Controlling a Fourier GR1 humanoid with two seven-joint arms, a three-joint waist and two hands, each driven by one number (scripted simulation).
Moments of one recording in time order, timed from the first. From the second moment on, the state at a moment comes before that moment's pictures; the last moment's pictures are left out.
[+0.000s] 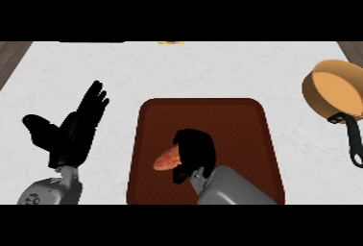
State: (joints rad) left arm -0.14 0.17 -0.11 -1.69 0.13 0.18 0.32; right arm -0.52 -0.01 0.76 -1.33 0.58 0.06 1.06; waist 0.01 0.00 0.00
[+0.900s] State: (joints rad) left arm -0.07 0.17 -0.05 -1.73 0.12 0.19 0.33; right arm -0.38 -0.49 0.33 -1.39 0.56 0.00 1.03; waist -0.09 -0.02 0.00
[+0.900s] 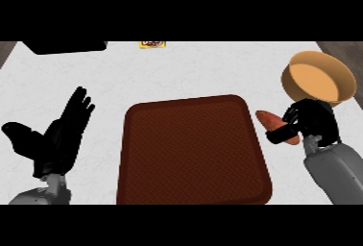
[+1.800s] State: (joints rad) left arm -0.09 0.15 -0.06 -1.72 0.12 0.15 0.32; right arm -0.17 -1.06 -0.27 -1.95 0.41 0.12 1.01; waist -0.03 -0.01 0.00
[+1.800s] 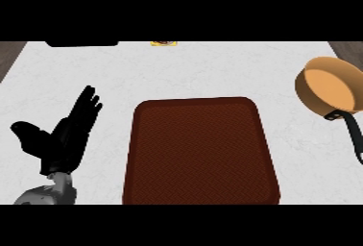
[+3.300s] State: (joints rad) left arm -0.15 0.13 -0.06 -1.68 0.10 0.10 0.32; right arm -0.82 -0.92 -0.12 -1.04 0.49 0.08 0.73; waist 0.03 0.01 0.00
